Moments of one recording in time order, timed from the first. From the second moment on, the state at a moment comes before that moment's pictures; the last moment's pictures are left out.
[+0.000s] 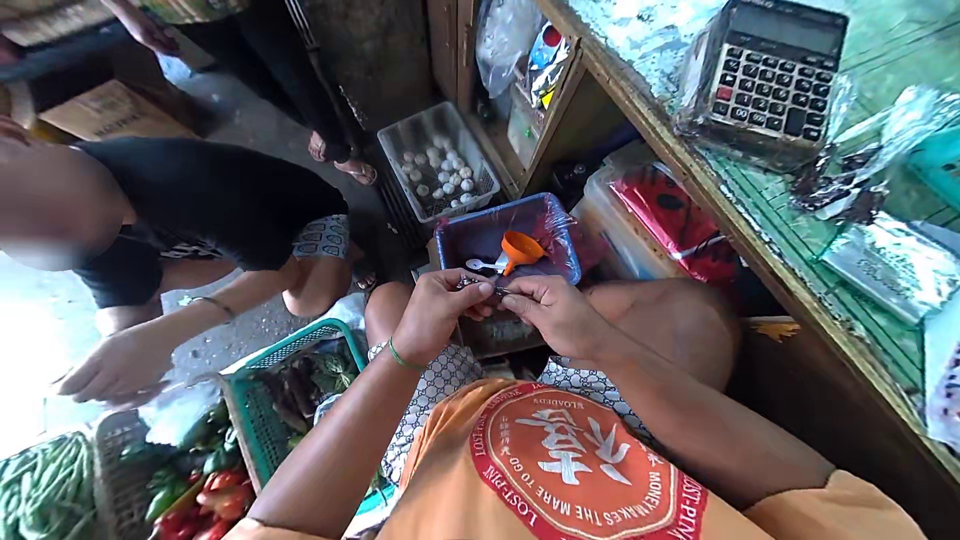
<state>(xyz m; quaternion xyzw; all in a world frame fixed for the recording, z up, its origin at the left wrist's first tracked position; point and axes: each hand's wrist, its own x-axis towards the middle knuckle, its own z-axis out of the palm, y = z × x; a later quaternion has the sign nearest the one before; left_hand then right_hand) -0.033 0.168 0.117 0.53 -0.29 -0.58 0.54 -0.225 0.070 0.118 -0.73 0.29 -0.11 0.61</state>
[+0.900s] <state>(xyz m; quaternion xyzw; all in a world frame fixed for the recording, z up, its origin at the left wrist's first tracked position) -0.027 0.192 0.109 0.51 -0.23 -0.55 0.62 -0.237 0.071 0.097 -0.62 0.17 -0.21 0.74</state>
